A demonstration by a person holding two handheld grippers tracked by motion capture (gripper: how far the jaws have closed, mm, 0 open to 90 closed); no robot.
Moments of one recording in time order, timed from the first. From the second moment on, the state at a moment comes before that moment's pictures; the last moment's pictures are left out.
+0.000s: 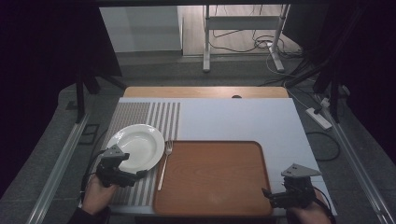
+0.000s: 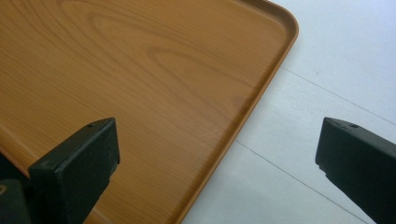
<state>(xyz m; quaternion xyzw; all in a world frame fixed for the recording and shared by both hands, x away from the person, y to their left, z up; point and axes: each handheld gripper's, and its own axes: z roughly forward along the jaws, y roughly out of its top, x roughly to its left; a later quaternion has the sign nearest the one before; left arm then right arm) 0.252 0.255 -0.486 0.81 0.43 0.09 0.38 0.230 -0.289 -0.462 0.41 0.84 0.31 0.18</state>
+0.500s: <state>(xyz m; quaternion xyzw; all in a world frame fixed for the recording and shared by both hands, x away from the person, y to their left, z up) 0.232 0.272 -0.492 0.81 0.45 0.10 0.37 0.231 -0.289 -0.462 0.41 0.84 0.31 0.18</state>
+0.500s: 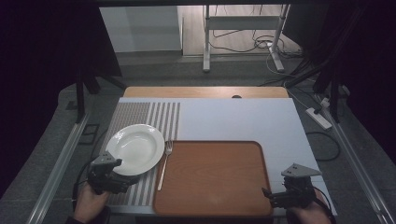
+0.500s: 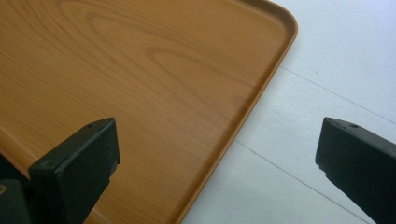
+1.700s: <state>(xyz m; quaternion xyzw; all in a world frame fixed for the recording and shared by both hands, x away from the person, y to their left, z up) 0.202 0.289 -0.486 0.79 0.48 0.12 0.36 0.231 -0.289 -0.463 0.42 0.84 0.31 0.18</state>
